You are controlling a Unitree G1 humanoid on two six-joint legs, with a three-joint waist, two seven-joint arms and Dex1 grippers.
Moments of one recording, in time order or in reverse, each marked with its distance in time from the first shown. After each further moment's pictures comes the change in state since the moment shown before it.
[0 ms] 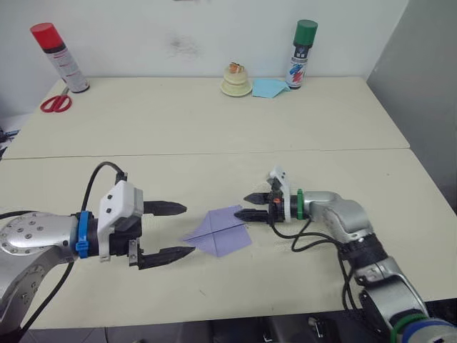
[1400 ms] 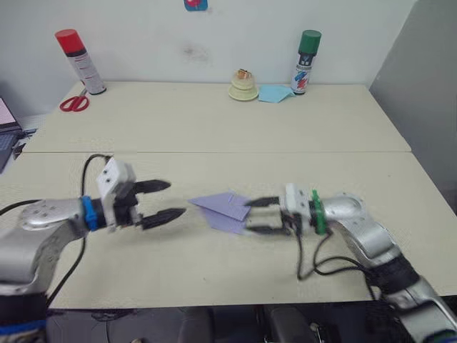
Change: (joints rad) left arm -0.325 -0.180 -0.162 0.396 0.168 -0.040 0.100; right arm 0.141 -0.169 0.100 -0.315 -0.109 -0.568 0.035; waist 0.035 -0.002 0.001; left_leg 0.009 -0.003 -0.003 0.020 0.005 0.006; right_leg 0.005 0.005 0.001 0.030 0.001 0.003
